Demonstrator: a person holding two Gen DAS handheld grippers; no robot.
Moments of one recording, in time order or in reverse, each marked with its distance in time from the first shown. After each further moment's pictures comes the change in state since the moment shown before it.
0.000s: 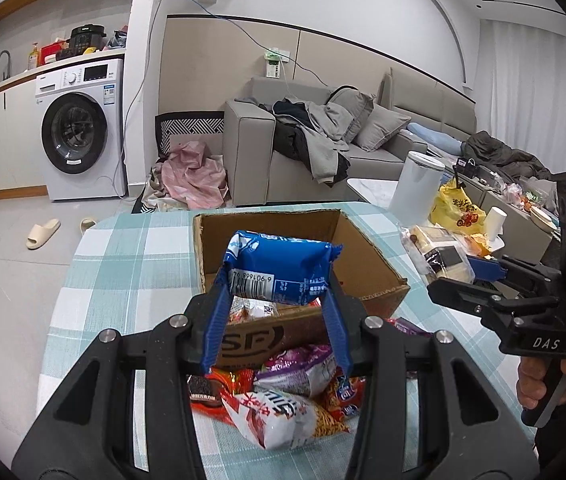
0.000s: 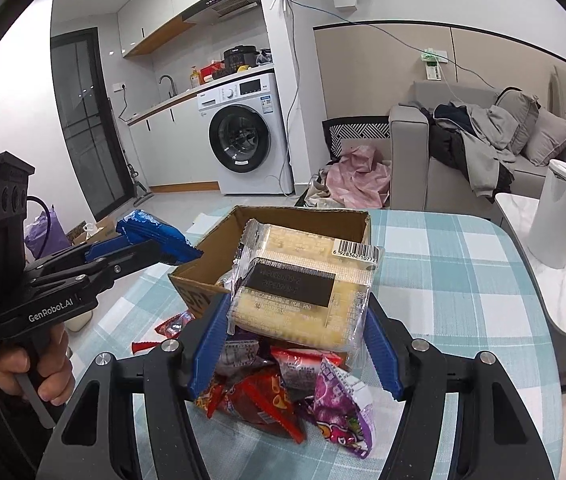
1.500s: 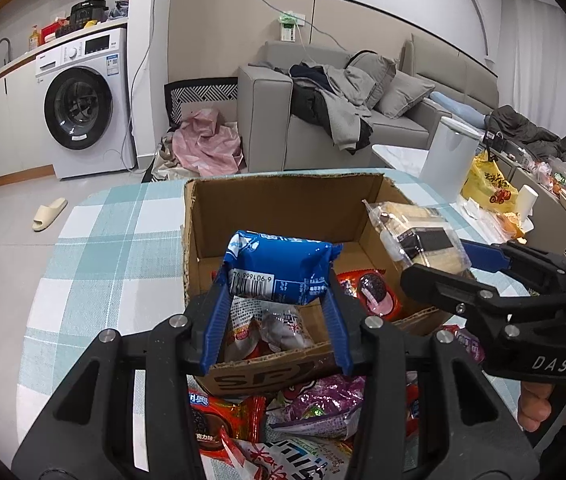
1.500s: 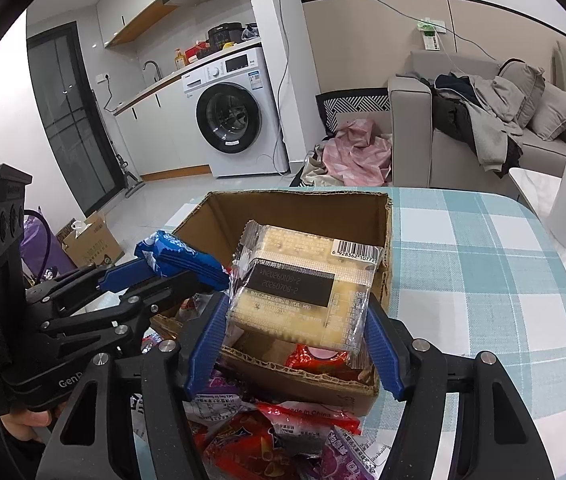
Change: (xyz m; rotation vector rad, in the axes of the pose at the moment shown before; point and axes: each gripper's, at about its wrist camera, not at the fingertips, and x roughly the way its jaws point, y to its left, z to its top) left arm 0.131 0.029 -0.012 0.003 0.134 0.066; right arm 0.094 -0.011 0.017 0.048 0.091 -0.002
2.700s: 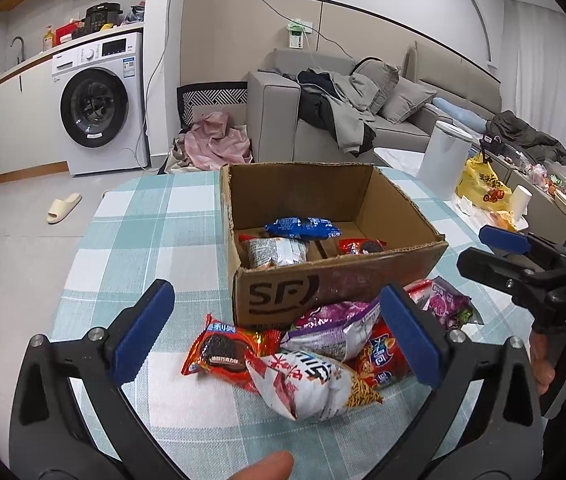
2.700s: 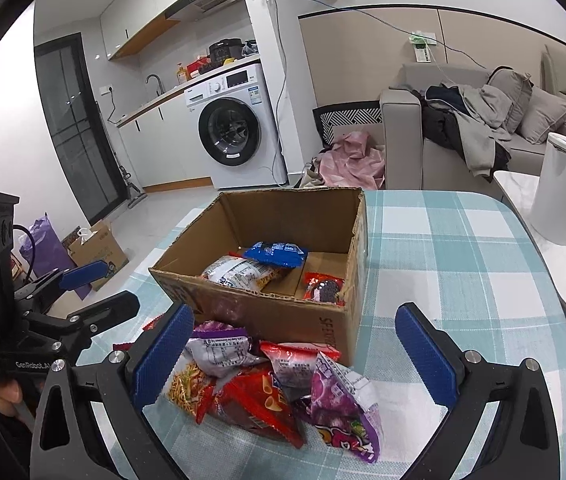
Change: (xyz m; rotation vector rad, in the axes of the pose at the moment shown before) left arm -0.098 0.003 -0.045 -0.015 -0.030 0.024; right arm -0.067 -0.006 -0.037 0.013 -0.058 -0.003
